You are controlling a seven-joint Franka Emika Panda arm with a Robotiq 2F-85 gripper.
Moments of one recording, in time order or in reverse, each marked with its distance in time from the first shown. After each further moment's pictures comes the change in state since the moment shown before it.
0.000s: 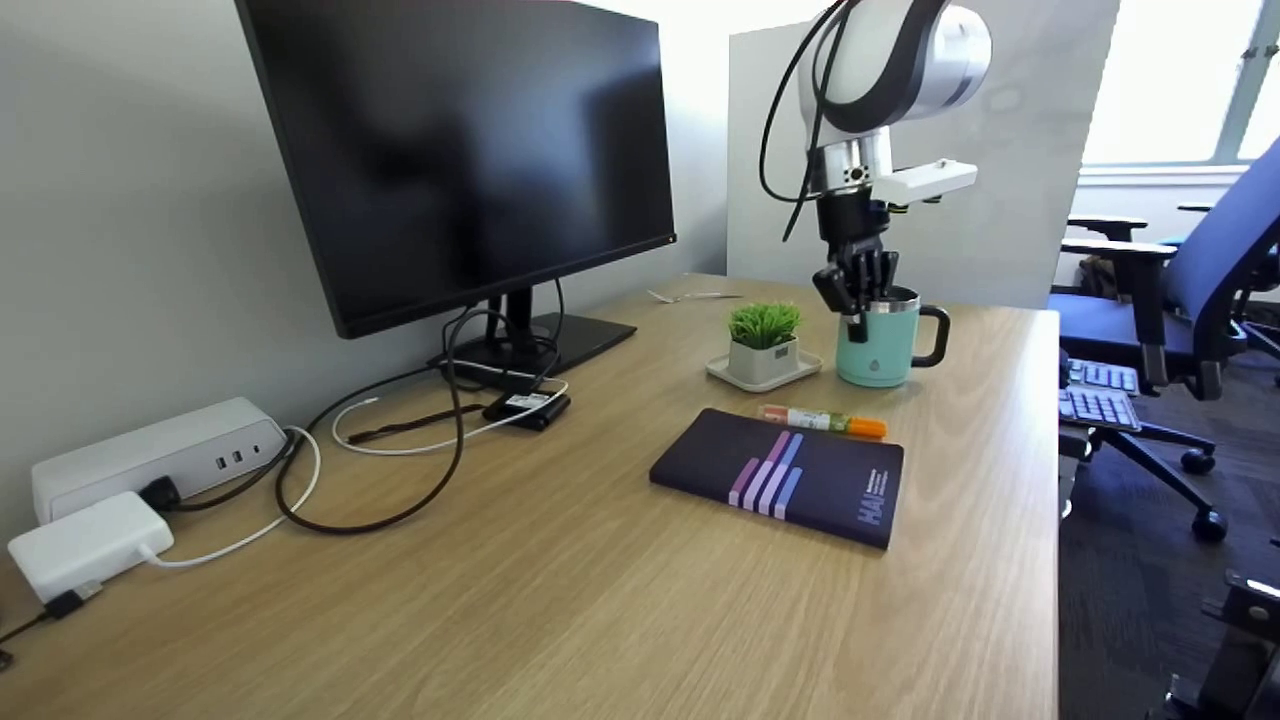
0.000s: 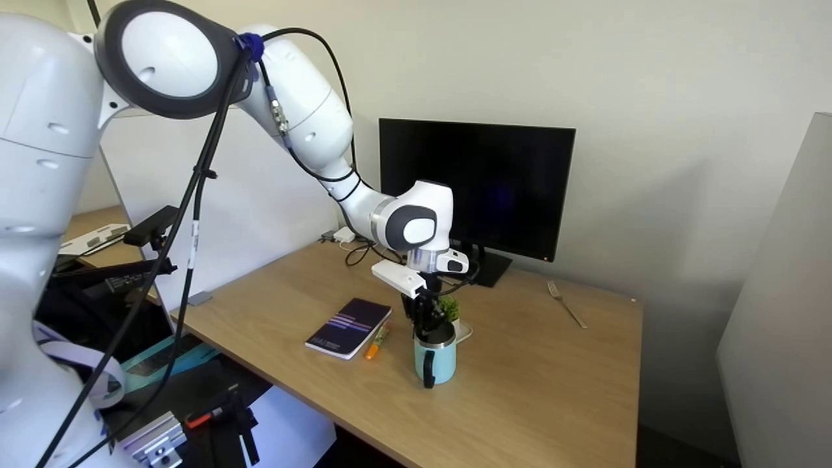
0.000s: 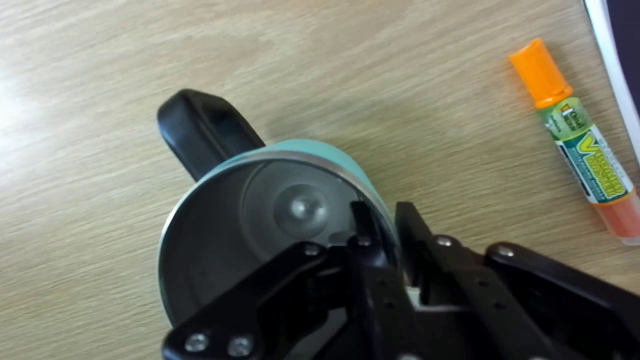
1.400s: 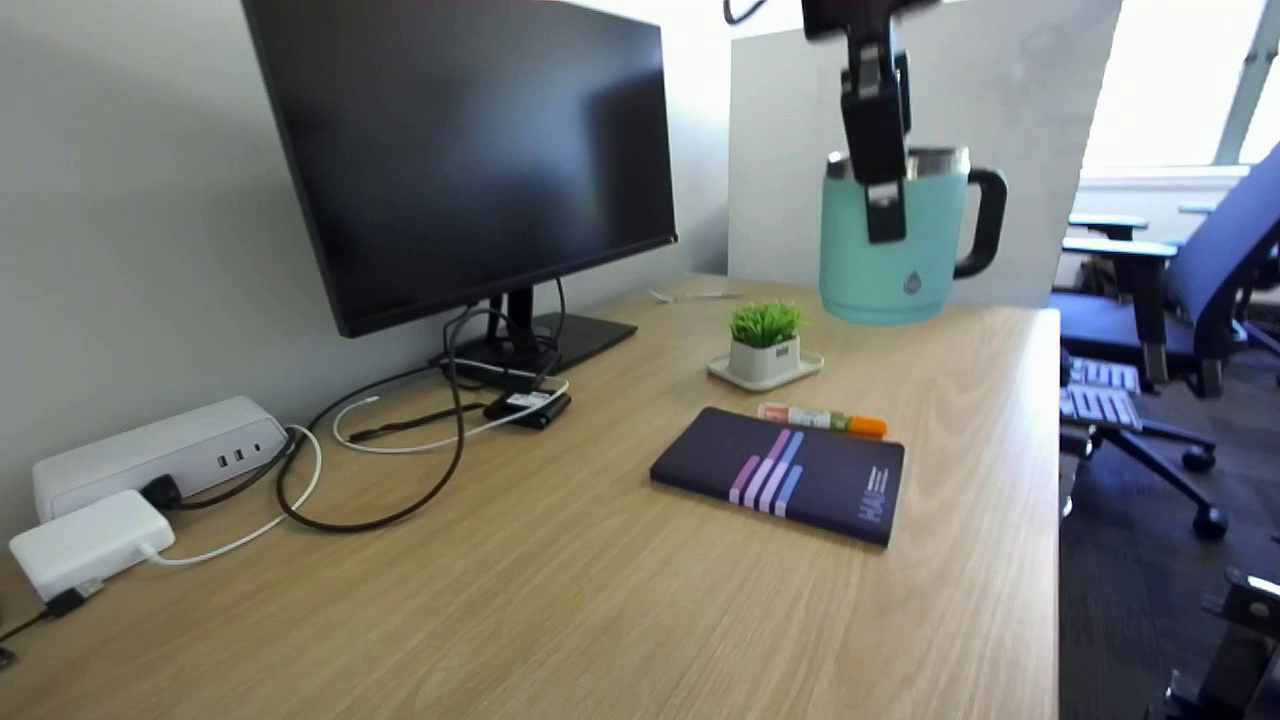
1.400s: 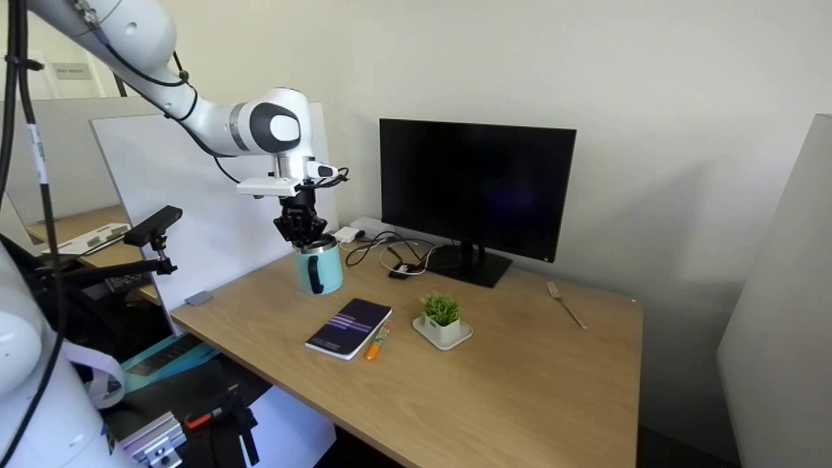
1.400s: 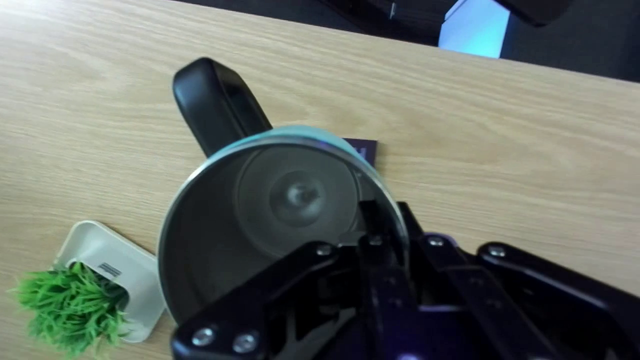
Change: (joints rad) arm 0.263 -0.581 0.254 -0.336 0.007 -0.242 -0.012
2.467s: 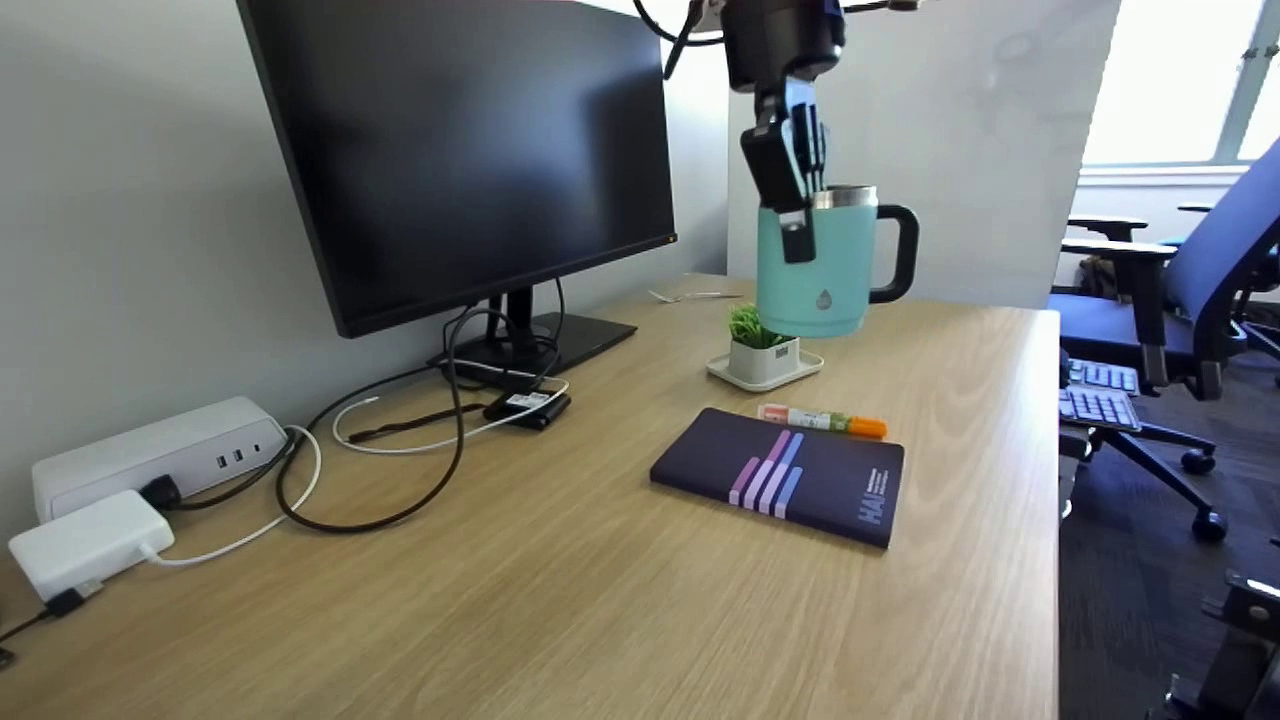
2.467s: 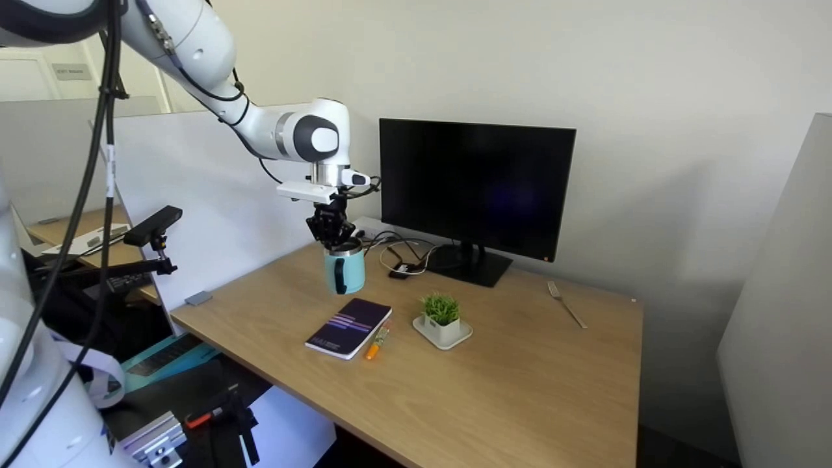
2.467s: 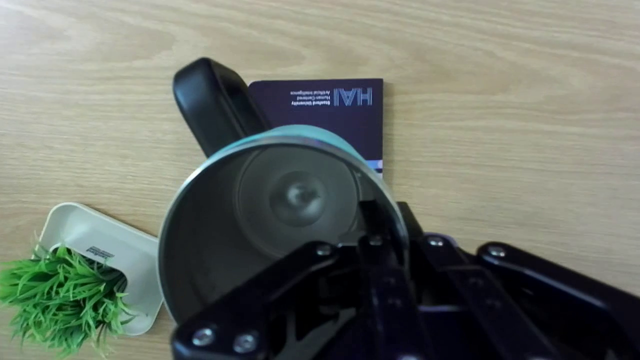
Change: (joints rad) arm -0.050 0.207 -0.034 0.197 0.045 0.006 -0.019
